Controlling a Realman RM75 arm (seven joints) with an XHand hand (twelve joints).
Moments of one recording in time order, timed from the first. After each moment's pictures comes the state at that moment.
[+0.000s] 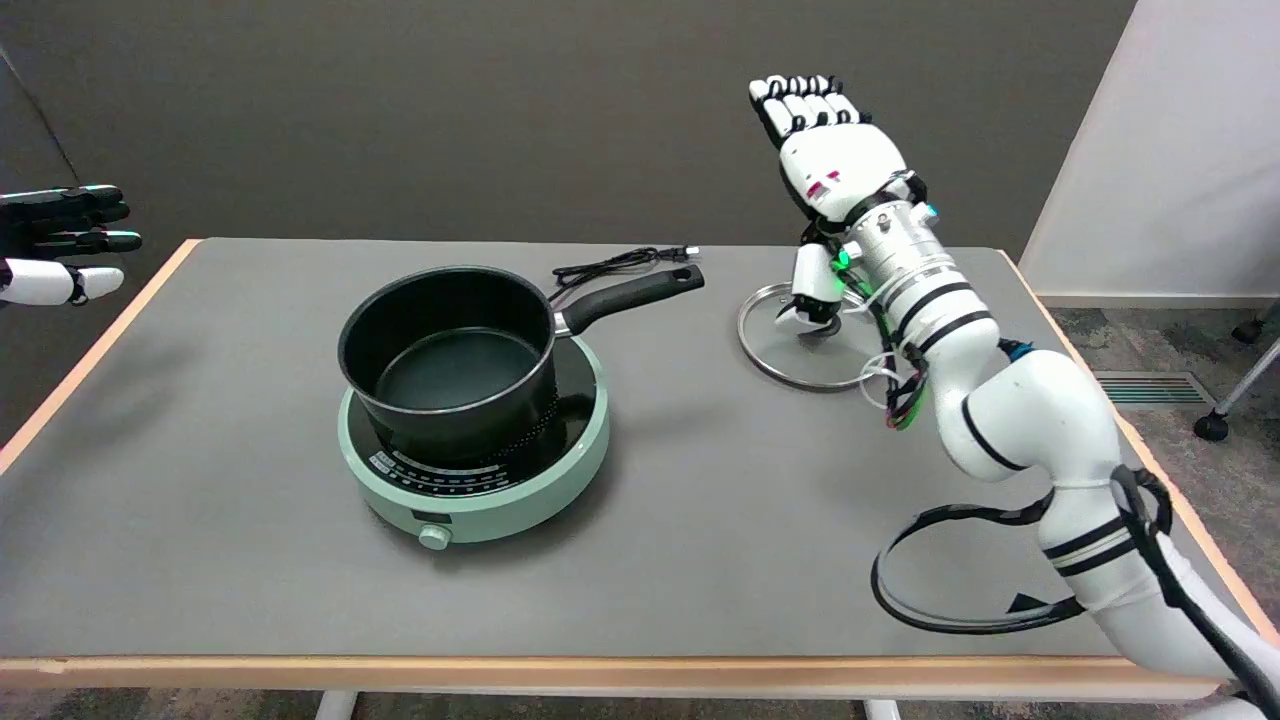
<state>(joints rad) 0.21 -1.17 -1.64 1.70 2.33 0.20 -2.01</state>
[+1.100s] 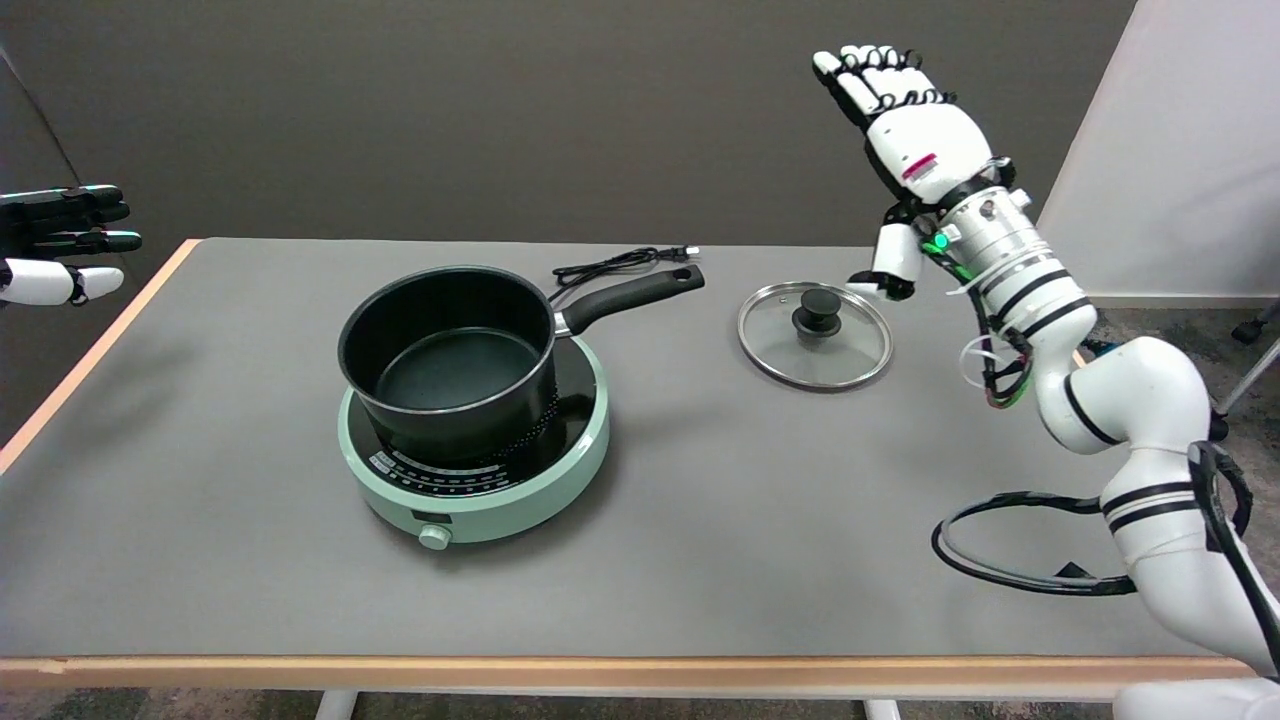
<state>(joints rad) 0.24 -1.15 -1.27 1.41 2.34 -0.37 -1.93</state>
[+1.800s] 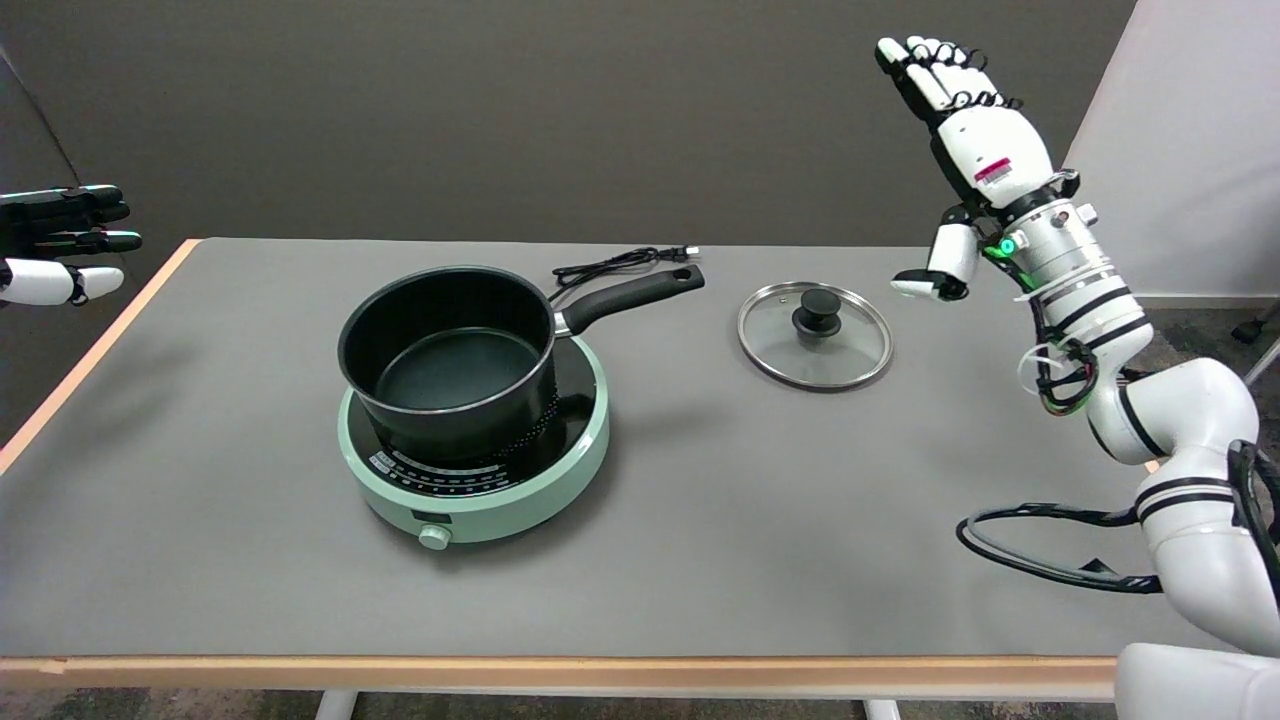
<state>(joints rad) 0.28 -1.12 -1.09 1.17 2.45 -0.70 -1.91</state>
